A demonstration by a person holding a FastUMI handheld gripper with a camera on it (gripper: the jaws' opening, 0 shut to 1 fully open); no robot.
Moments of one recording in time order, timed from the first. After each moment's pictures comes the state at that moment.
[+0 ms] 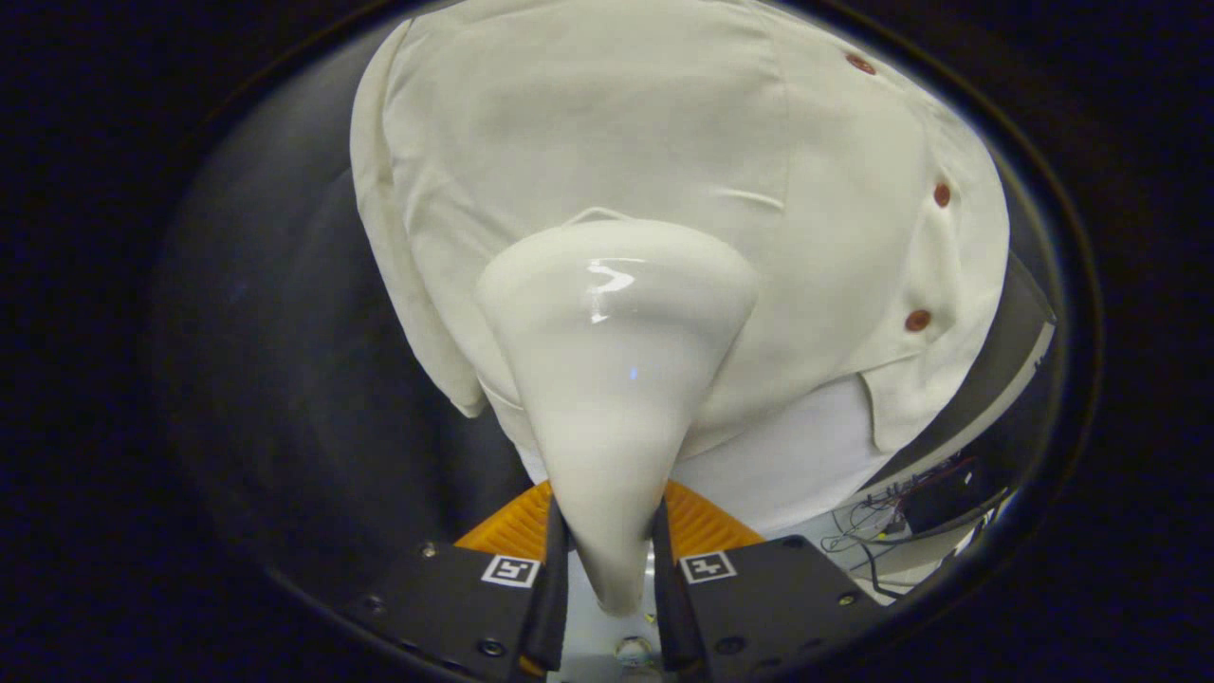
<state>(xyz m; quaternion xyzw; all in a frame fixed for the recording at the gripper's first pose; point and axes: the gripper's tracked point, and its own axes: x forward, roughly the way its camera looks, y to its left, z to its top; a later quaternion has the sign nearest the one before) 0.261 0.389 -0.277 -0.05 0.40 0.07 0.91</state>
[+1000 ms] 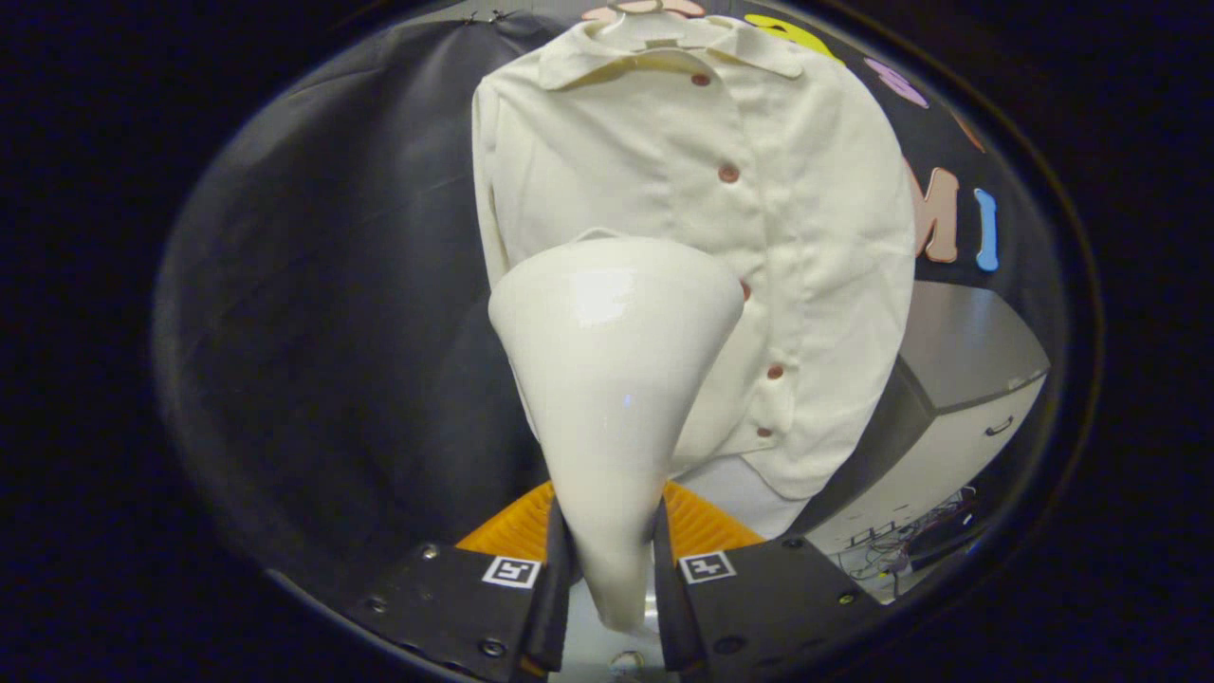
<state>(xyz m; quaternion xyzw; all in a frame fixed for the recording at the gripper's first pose) 0.270 0.394 -0.206 -0.03 0.28 0.19 0.94</state>
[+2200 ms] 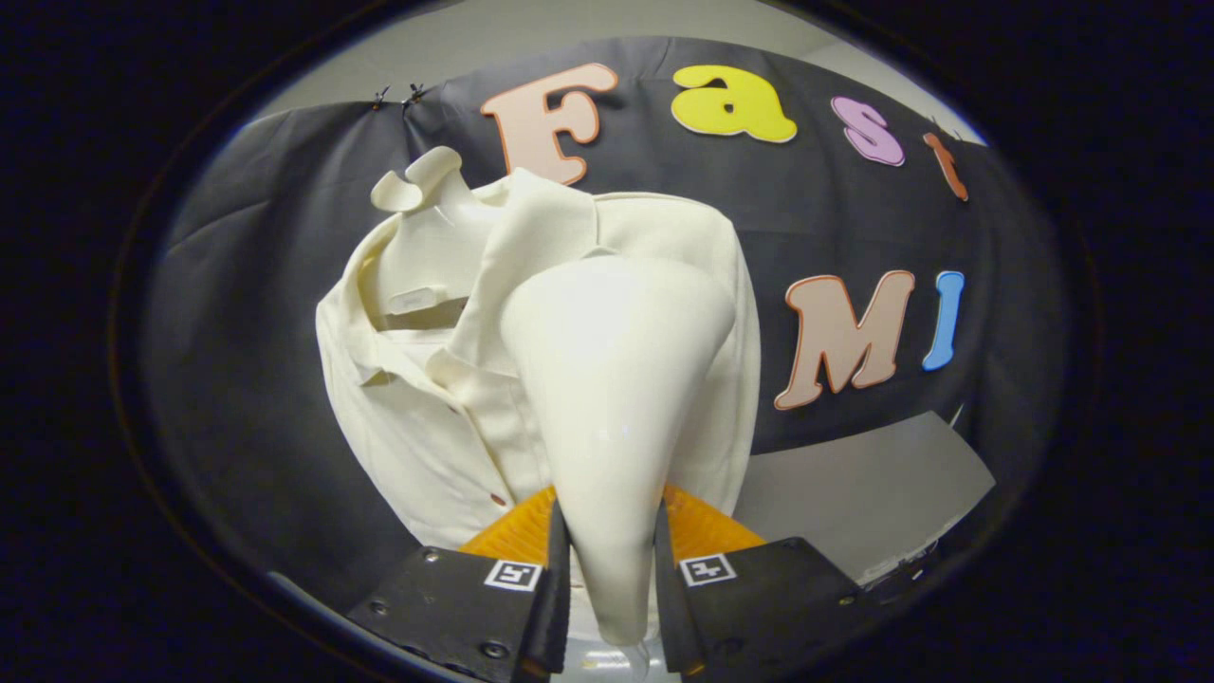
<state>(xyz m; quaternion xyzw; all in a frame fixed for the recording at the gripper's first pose) 0.401 0.317 -0.063 0.00 0.18 0.14 0.97</state>
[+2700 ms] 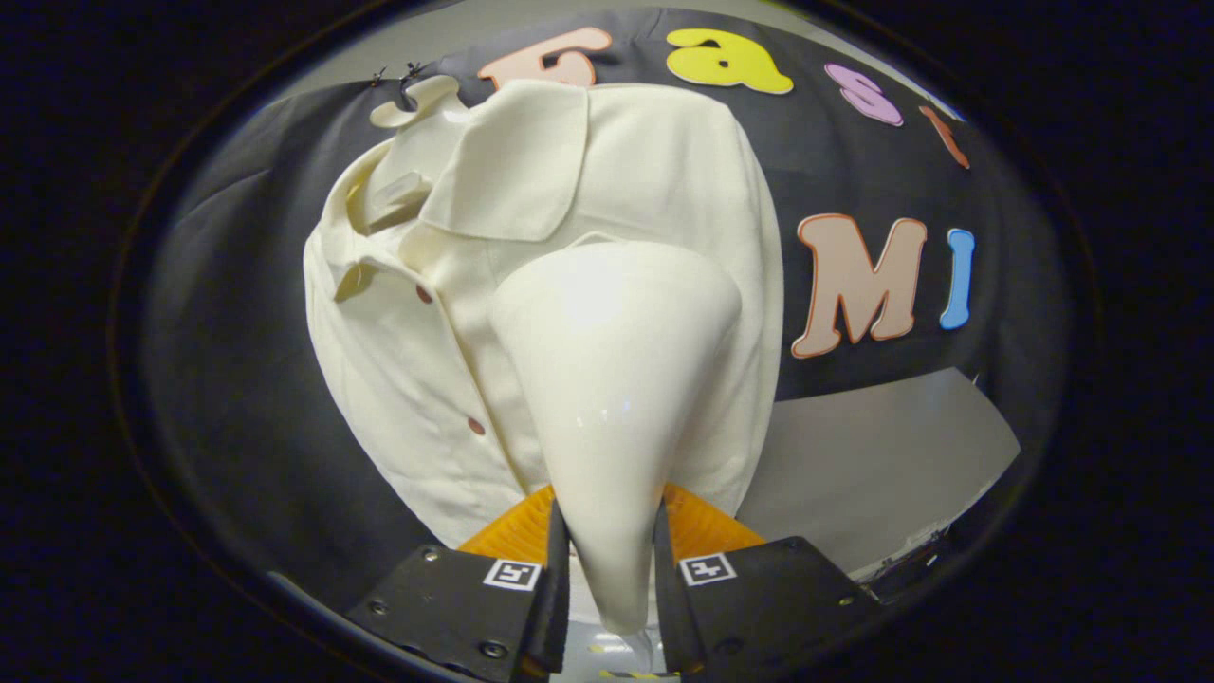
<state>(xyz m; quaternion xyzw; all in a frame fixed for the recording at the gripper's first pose) 0.413 0.315 -0.150 -0.01 0.24 0.15 0.96</state>
